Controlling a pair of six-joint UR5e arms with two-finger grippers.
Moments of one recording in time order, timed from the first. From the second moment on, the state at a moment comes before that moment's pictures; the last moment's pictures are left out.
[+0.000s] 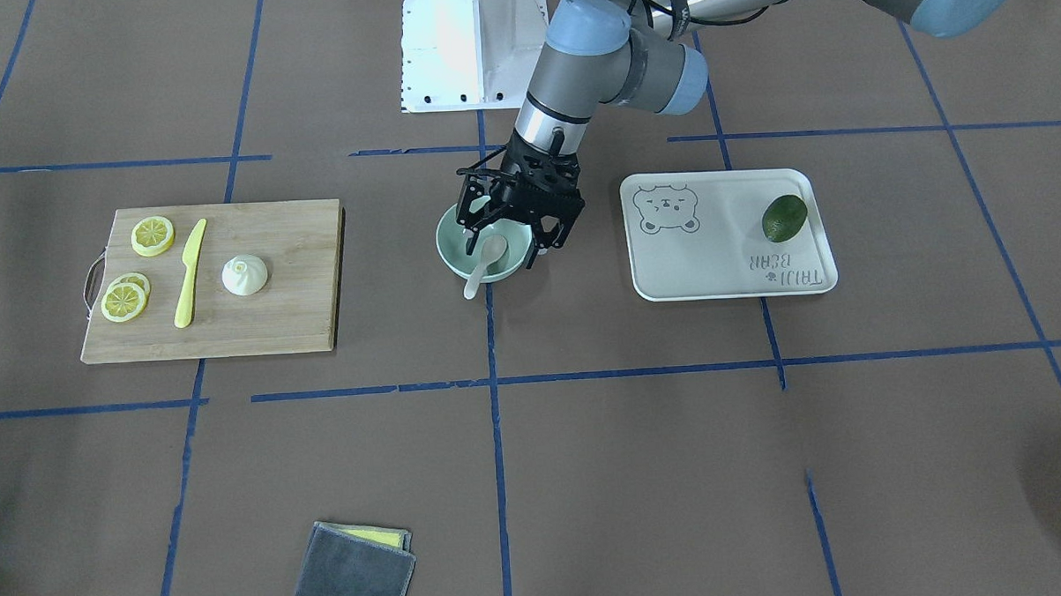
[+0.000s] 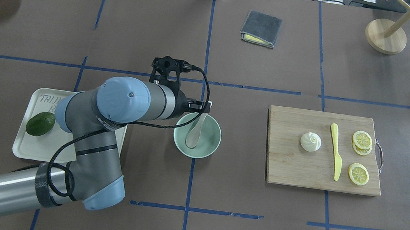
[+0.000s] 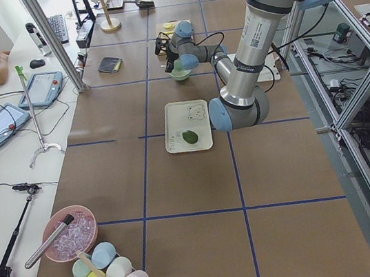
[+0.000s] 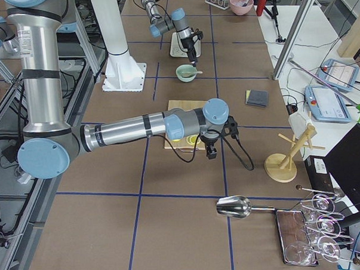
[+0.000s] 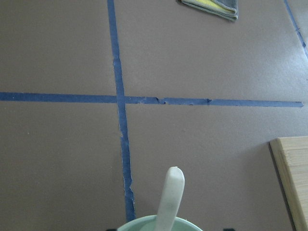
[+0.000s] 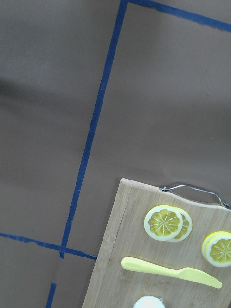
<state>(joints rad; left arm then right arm) -0.48 -2.20 -1.65 -2.08 -1.61 -1.18 1.35 -1.54 1.76 -1.51 2.52 0.13</state>
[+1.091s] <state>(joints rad) -0.64 -2.07 -1.69 -2.05 -1.74 -0.91 0.72 -1.41 1.82 -1.16 2.02 1.11</state>
